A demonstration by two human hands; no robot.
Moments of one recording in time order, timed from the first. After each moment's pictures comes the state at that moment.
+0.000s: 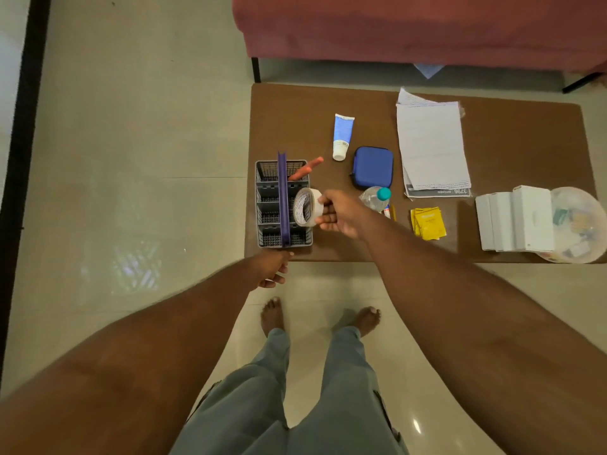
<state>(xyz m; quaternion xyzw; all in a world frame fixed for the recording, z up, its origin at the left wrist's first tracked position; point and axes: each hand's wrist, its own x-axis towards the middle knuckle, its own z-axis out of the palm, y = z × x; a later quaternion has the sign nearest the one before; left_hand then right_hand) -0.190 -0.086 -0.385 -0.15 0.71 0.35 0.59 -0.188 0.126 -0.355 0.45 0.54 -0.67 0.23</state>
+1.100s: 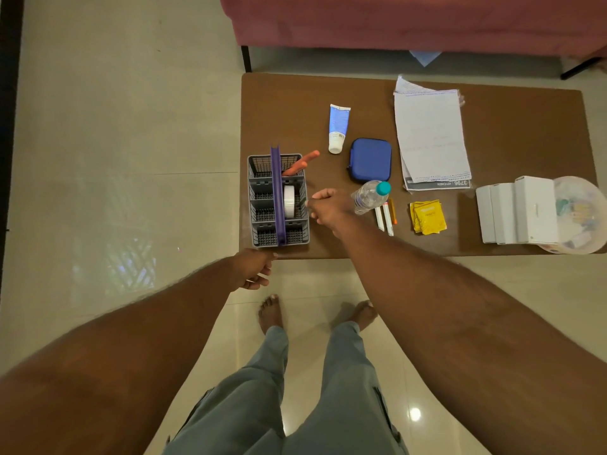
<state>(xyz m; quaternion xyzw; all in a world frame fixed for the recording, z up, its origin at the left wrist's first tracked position) -0.208 -0.107 -0.412 -0.16 0.71 0.32 0.60 -0.195 0.113 -0.411 0.50 0.68 -0.52 0.11</state>
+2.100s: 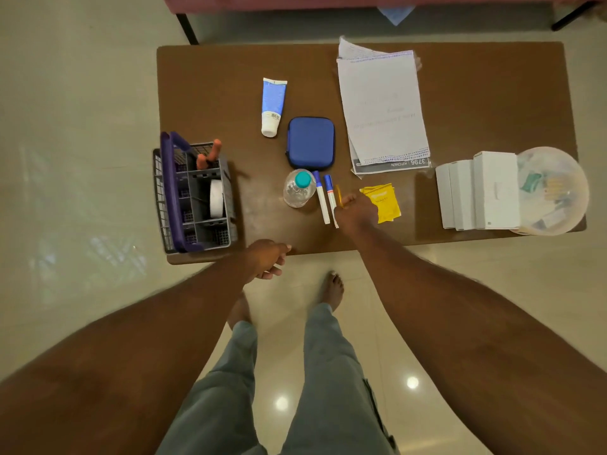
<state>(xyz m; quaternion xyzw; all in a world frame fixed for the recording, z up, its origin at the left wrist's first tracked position) -0.135 0.077 -0.453 -0.13 0.72 0.31 0.61 -0.074 0.289 -0.465 0.52 0.77 -0.34 0.14</state>
